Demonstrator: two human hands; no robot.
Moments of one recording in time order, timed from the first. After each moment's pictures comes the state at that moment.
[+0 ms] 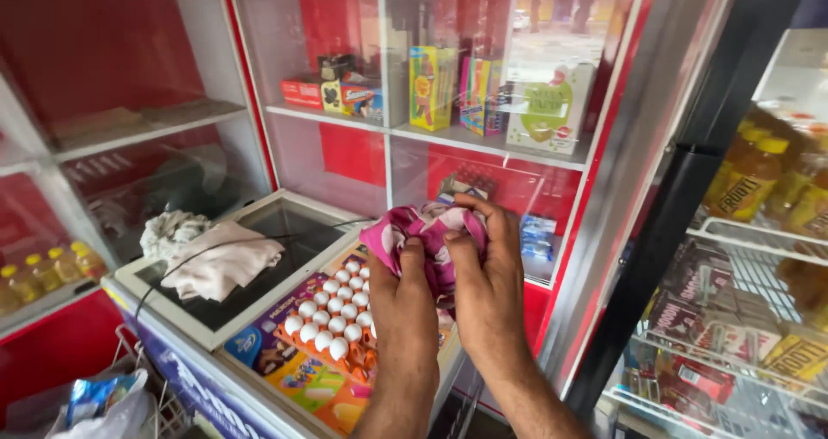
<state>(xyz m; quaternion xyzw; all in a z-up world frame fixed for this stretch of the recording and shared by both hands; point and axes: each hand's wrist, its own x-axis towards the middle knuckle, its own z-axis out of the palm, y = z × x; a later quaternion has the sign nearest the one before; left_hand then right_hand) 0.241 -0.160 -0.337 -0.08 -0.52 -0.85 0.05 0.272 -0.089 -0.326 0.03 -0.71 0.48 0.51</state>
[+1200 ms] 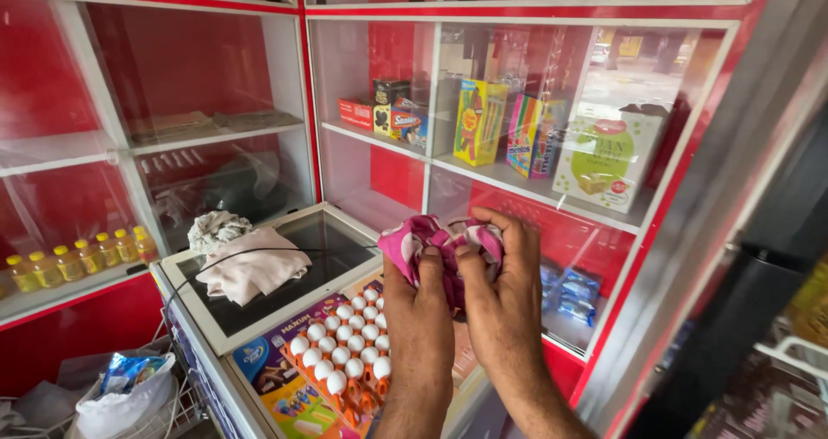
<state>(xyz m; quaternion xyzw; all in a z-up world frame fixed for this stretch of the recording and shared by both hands) 0.195 -0.111 -0.327 -0.10 -0.52 -0.83 0.17 0.221 -0.036 -0.308 0.06 -0.75 0.46 0.47</state>
